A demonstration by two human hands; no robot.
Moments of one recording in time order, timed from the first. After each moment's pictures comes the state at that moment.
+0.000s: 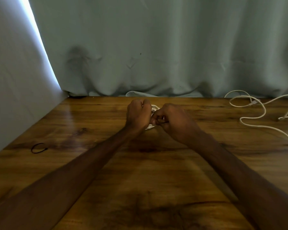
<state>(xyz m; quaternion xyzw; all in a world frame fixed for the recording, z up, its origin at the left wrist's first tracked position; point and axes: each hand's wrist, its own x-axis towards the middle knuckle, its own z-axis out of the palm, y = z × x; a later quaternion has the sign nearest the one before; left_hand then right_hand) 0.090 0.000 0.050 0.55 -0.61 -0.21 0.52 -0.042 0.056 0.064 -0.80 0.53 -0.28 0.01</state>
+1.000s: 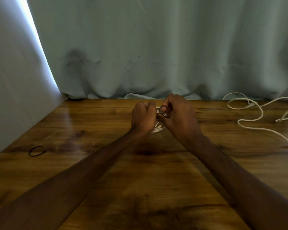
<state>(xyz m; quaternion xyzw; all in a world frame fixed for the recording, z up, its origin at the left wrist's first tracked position) 0.073 0.019 0.056 0.51 -0.62 -0.26 0.54 -0.053 0.041 0.051 -0.73 0.47 -0.49 -0.05</state>
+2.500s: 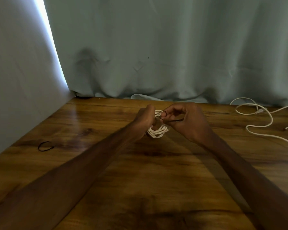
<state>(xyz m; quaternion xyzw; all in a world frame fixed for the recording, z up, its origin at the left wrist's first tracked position) 0.092 0.000 0.058 0.58 -0.53 -0.46 0.41 -0.059 0.045 0.064 -0.75 0.45 -0.46 0.13</state>
